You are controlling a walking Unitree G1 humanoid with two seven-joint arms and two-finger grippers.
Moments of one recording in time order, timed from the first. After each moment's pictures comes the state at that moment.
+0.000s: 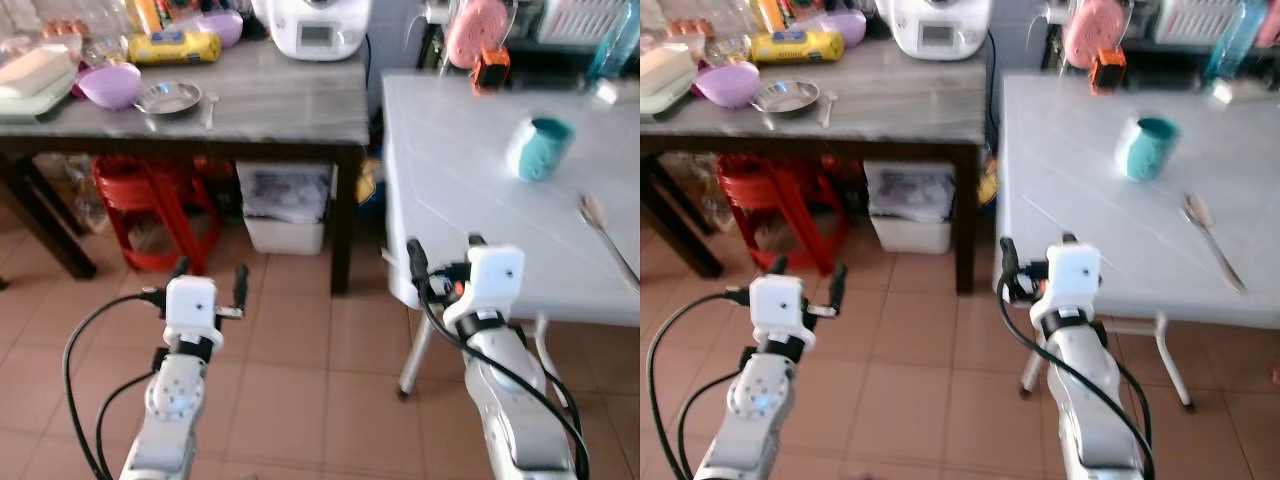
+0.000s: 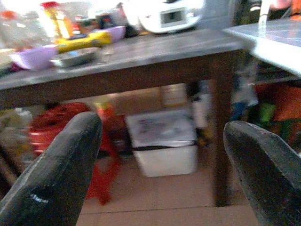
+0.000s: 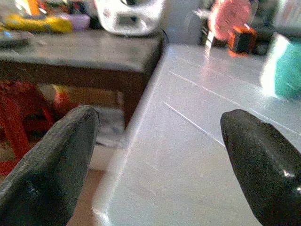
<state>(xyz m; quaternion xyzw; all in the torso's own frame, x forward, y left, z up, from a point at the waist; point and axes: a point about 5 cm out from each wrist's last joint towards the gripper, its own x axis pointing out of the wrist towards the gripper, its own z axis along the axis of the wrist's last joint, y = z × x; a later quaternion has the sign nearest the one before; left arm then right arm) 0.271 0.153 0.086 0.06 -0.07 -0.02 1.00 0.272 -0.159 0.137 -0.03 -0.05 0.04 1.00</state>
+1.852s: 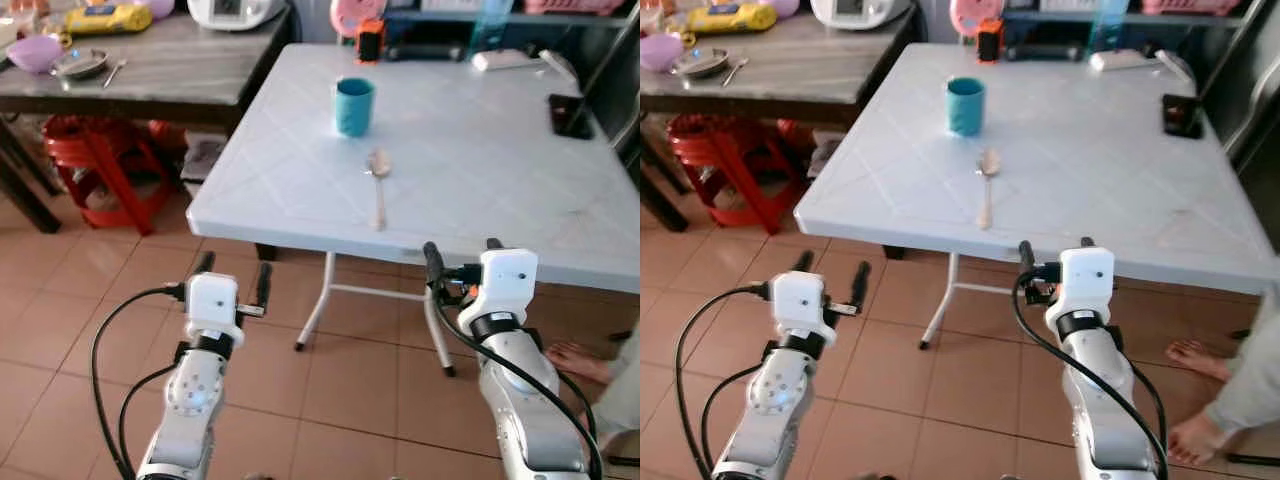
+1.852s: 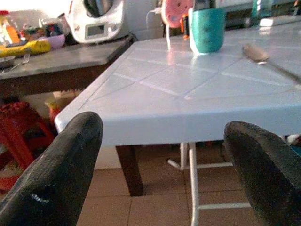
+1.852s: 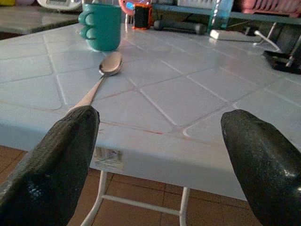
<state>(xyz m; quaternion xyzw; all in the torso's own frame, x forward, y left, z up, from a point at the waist) 0.274 0.139 0.090 0.05 -0.08 -0.06 0.99 0.274 -0.165 0.134 -0.04 -0.04 0.02 1.00</state>
